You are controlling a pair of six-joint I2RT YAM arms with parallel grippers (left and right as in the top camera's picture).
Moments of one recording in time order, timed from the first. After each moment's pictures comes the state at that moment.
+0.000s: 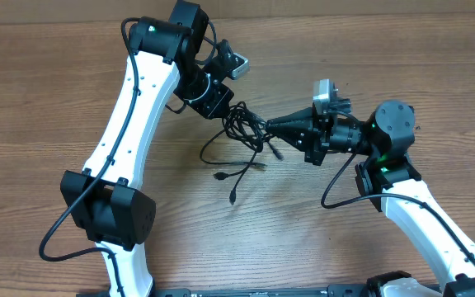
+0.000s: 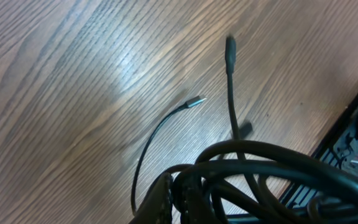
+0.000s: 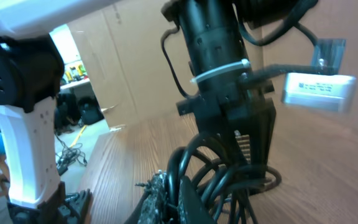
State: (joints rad) left arm -0.30 2.02 2.11 -1.52 0.42 0.40; right arm 0.22 1.34 0.74 0.73 -1.17 0.31
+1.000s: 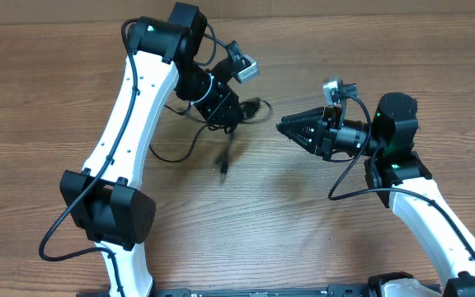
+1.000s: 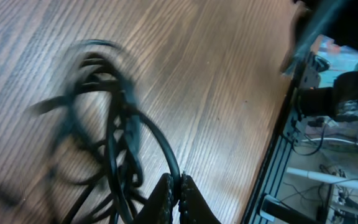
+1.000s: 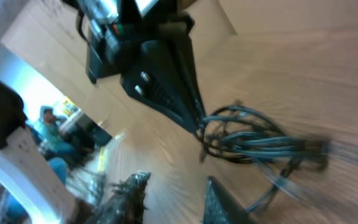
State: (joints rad) left arm -0.30 2.02 2.11 -1.56 0.67 0.59; right arm 0.14 1.34 0.75 0.33 -1.13 0.39
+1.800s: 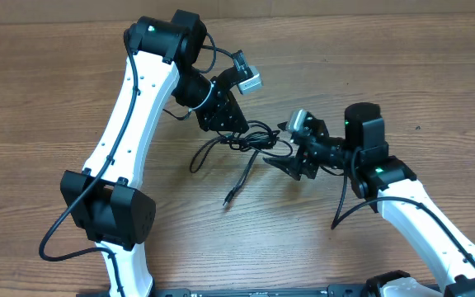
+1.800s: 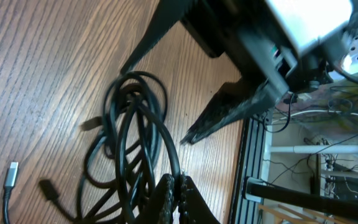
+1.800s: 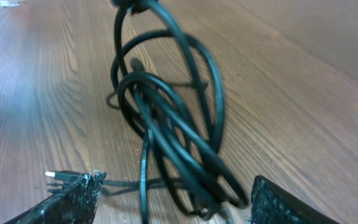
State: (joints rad) left arm -0.30 2.02 2.11 -1.68 0.79 0.82; right arm 0.28 1.34 0.75 -0.02 -0.79 -0.52
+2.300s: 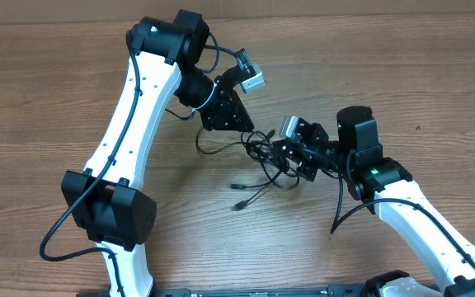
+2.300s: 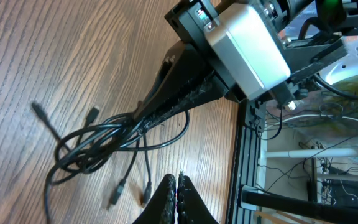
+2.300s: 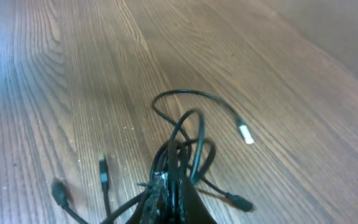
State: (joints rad) left arm -0.31 2.02 2.11 -1.67 0.84 0.82; right arm 0.30 1.34 0.75 -0.08 -0.70 -0.60
